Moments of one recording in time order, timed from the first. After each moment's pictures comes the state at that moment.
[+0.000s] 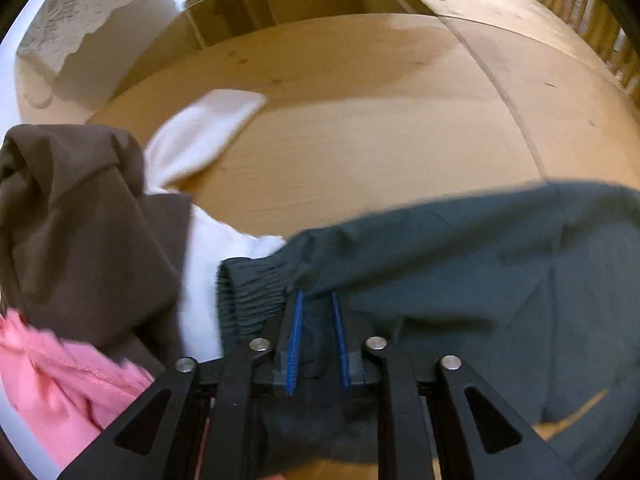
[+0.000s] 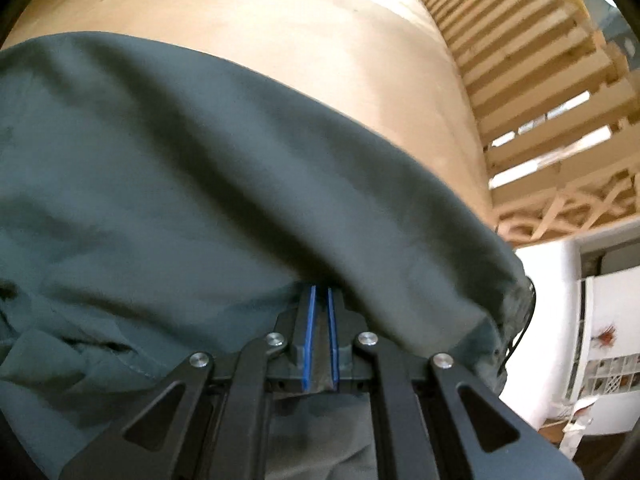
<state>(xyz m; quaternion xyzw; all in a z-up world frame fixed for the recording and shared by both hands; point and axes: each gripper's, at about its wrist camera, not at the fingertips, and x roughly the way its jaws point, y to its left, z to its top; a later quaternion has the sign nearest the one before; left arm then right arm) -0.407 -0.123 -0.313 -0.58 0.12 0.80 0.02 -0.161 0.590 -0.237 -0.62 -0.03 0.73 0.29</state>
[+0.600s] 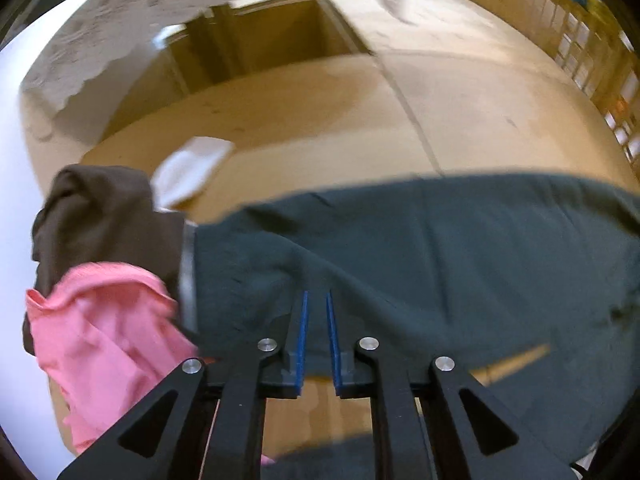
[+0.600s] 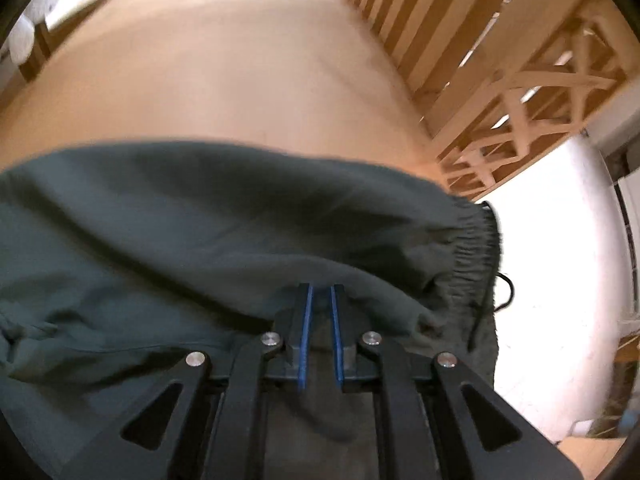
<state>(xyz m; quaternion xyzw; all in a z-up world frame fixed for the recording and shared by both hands) -0.327 -0.080 -0.239 -0.55 0.14 0.82 0.10 -0.081 0.698 -0.200 -0.56 0.14 0.74 0.34</state>
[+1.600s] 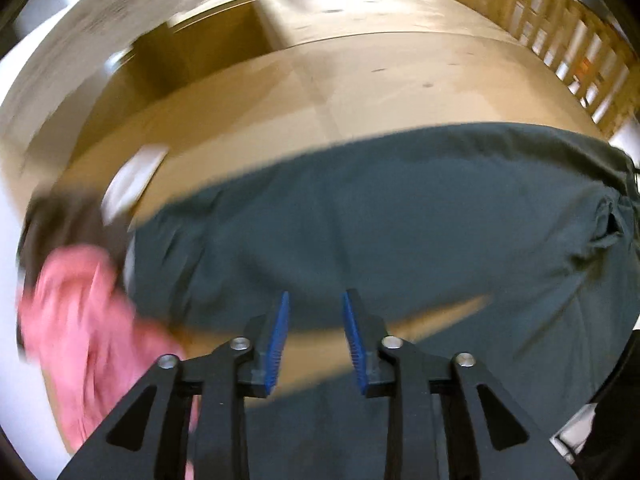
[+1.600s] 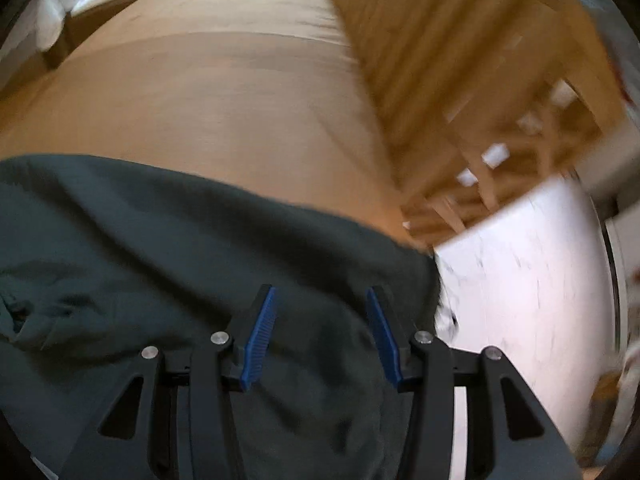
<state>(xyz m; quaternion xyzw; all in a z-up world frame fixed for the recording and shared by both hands) -0.295 -0.009 -0.230 -0.54 0.19 0.80 0.17 -0.095 0.688 -0.160 -0.56 0.05 0.77 0.30</state>
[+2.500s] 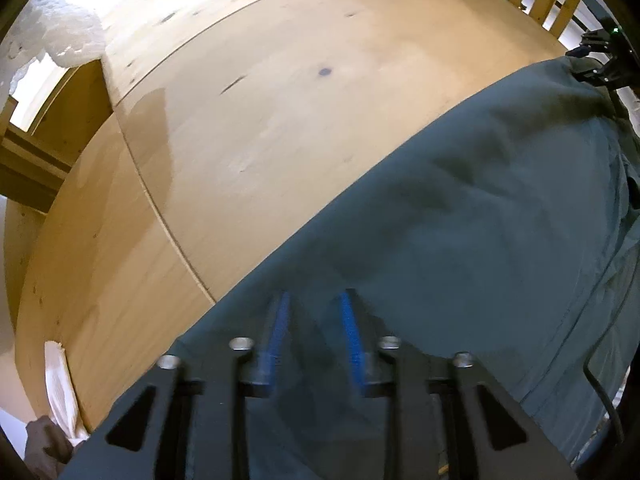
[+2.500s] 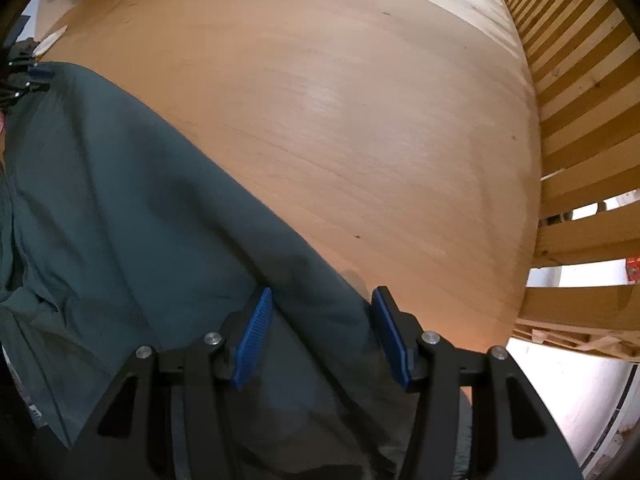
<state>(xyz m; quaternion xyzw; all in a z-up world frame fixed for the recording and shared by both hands) -0.374 0.108 -0.298 -0.55 0.31 0.70 0.33 -0.163 0.724 -0.214 -0.65 0.01 0.76 0.07</state>
